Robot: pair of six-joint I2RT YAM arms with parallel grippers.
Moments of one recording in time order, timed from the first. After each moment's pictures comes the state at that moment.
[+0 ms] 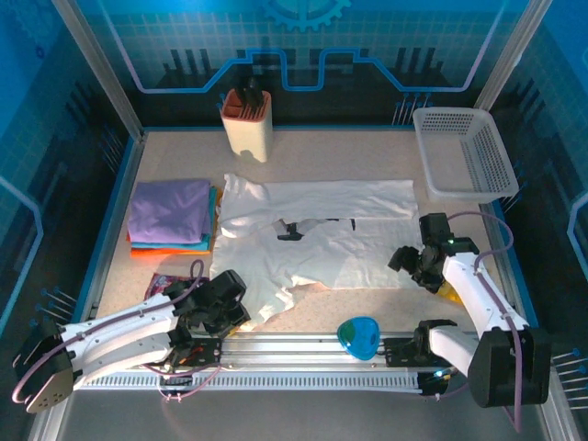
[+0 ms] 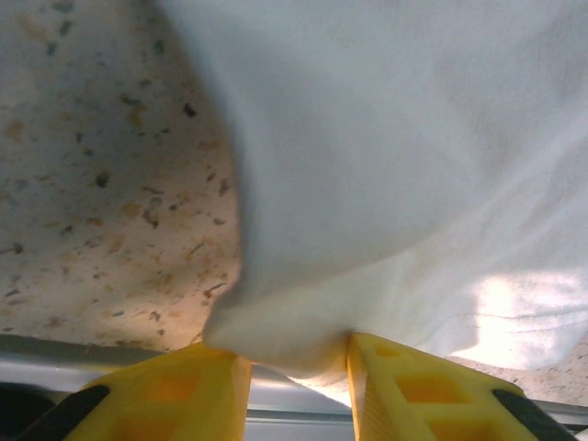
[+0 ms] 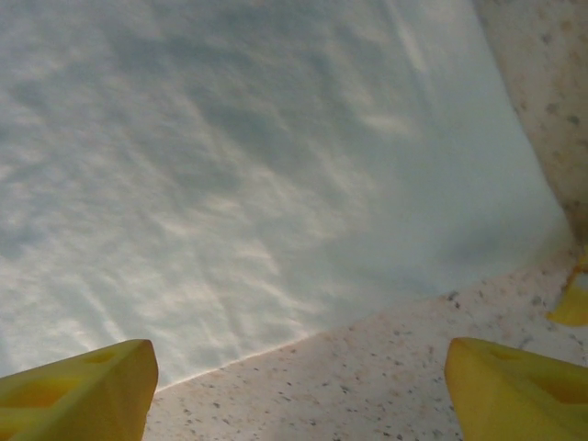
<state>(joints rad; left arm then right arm) -0.87 0.85 0.36 -0.78 0.17 -1.51 0.02 1.04 0.63 -0.94 -0.08 0.63</state>
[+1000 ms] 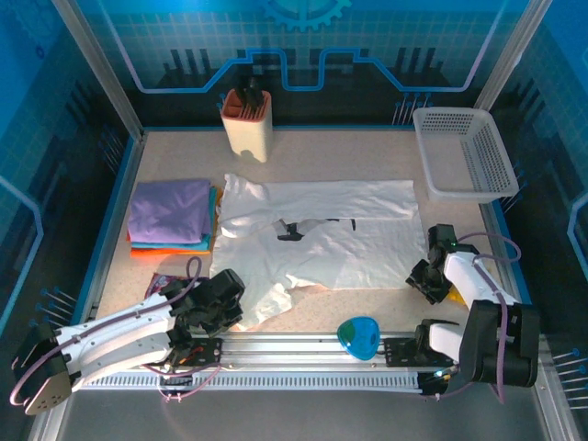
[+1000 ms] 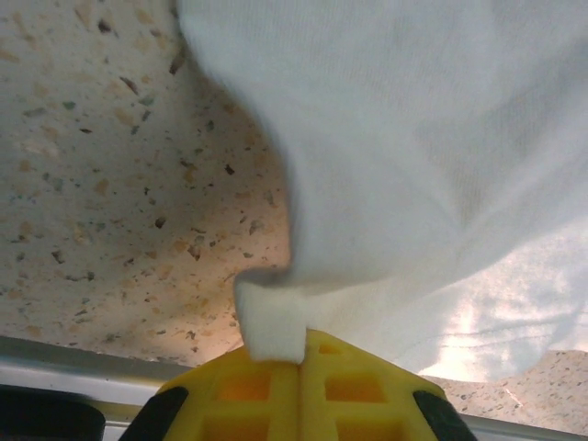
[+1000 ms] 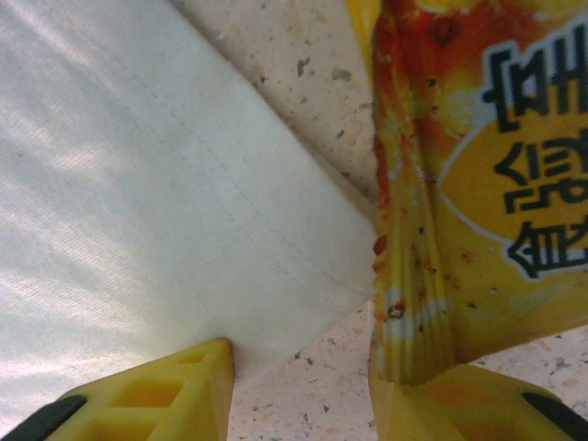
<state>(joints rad) -0.87 0.81 0.38 -0.86 0.08 -1.50 -0.14 1.18 0.53 -0.86 -0.02 0.71</state>
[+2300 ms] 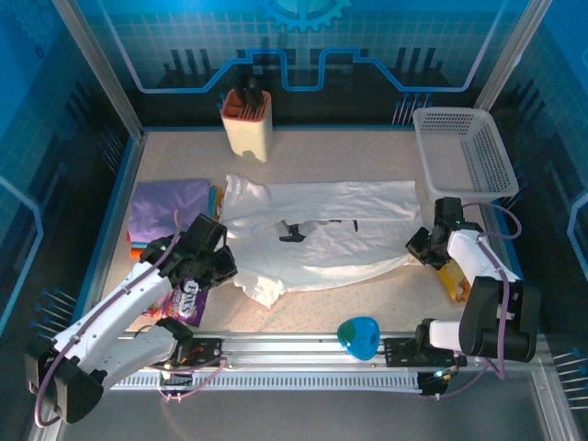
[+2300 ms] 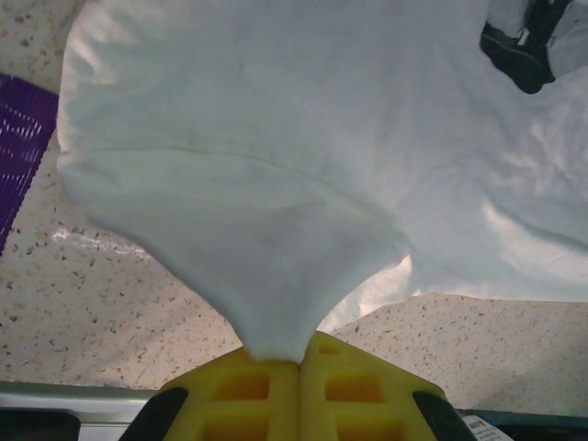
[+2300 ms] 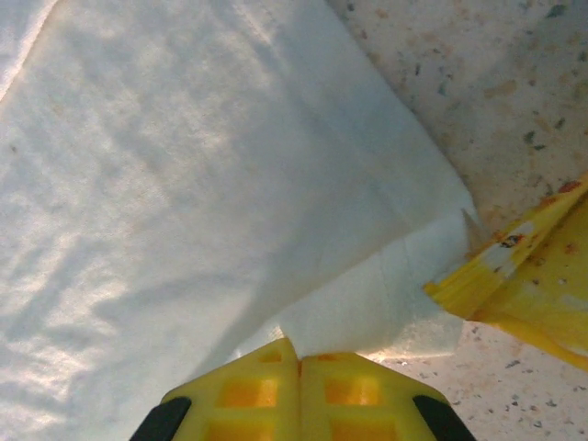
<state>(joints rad) -0.47 0.95 0.80 -1.02 0.13 -1.02 -0.16 1.32 0.73 -0.71 -0.15 0.61</state>
